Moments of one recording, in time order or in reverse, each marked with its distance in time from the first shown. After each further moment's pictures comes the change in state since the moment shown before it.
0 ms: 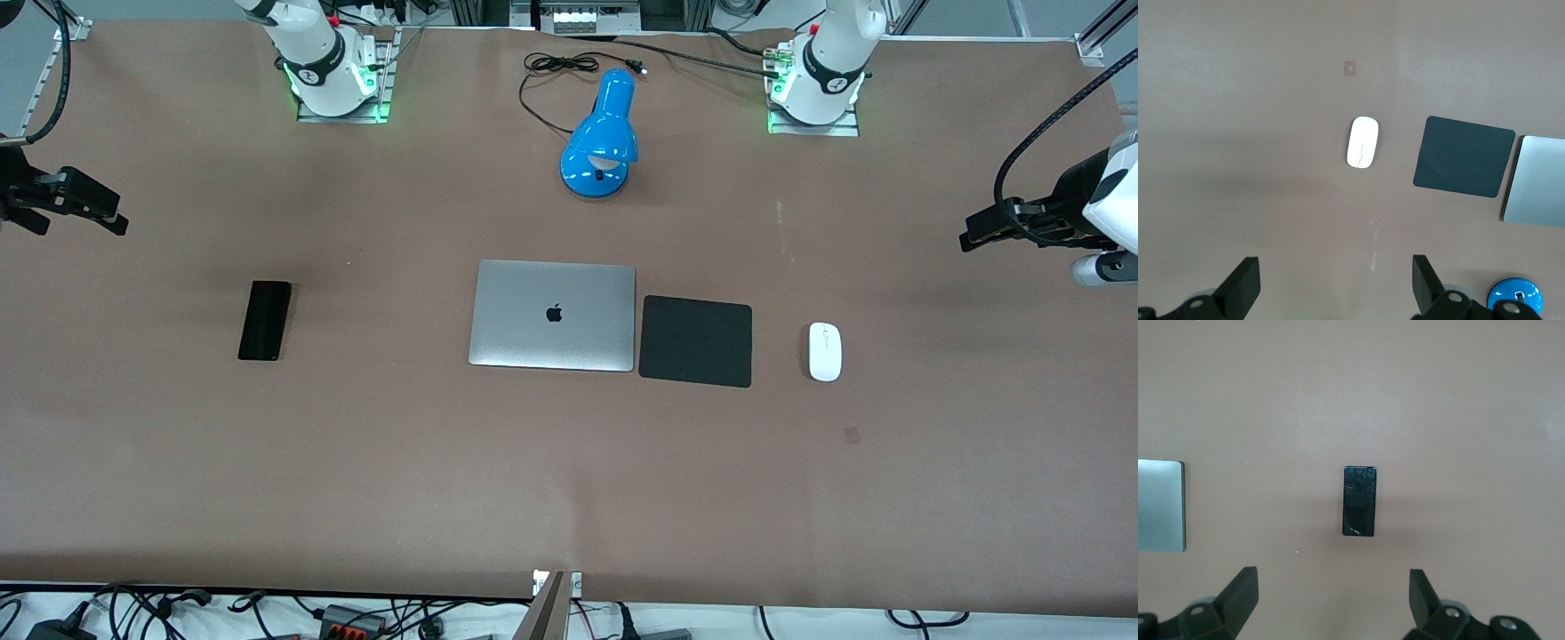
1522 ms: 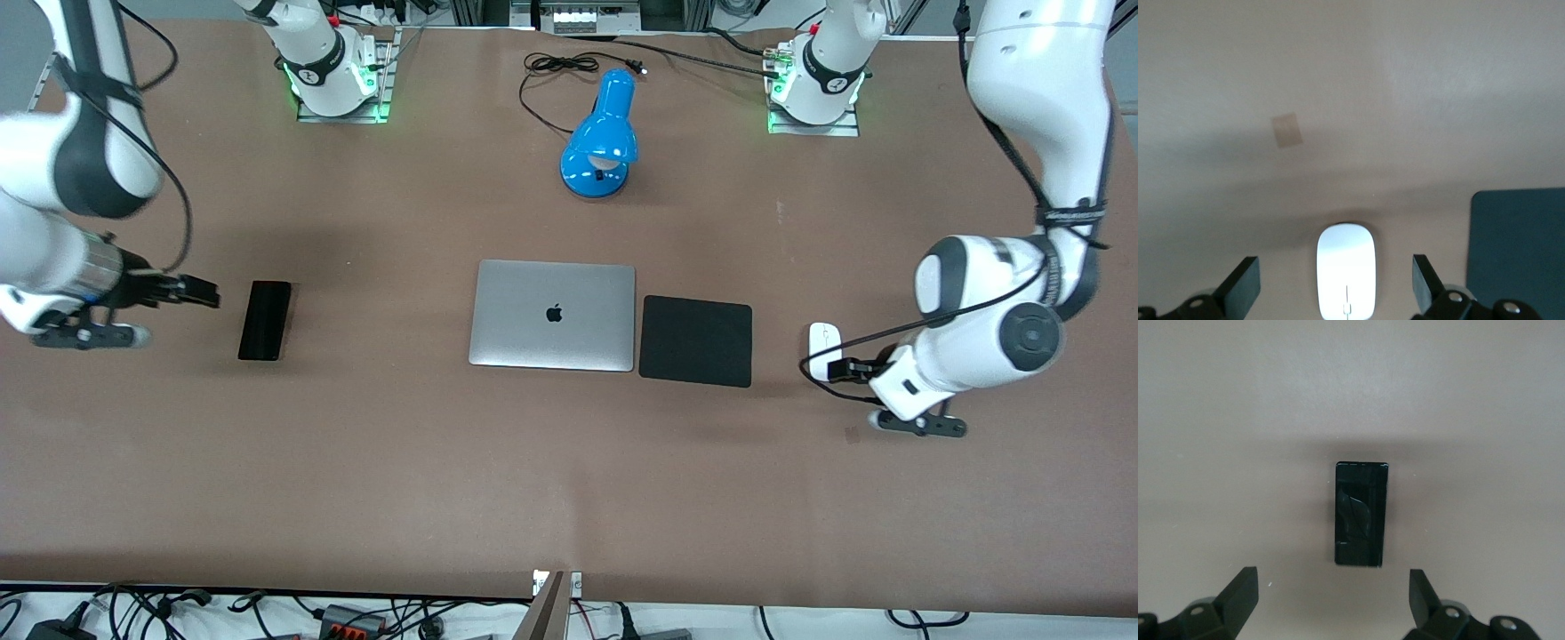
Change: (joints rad) left arm -0.042 0.428 -0.024 -0.249 0.000 0.707 0.160; right arm 0.000 0.266 -0.006 -0.226 -0.001 0.333 0.000
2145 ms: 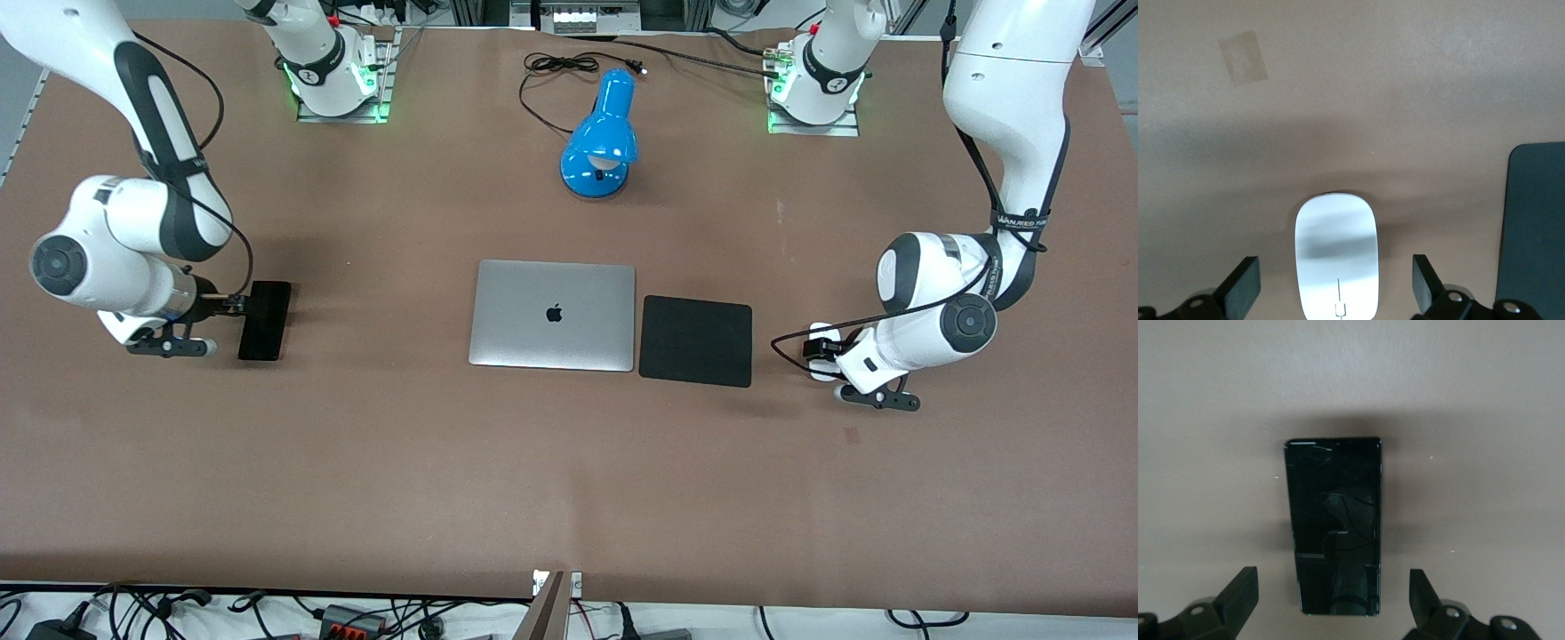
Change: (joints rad) left arm 0.000 -0.001 -0.005 -0.157 0.000 0.107 0.018; right arm -0.032 0.155 -0.008 -0.164 0.000 0.253 0.021
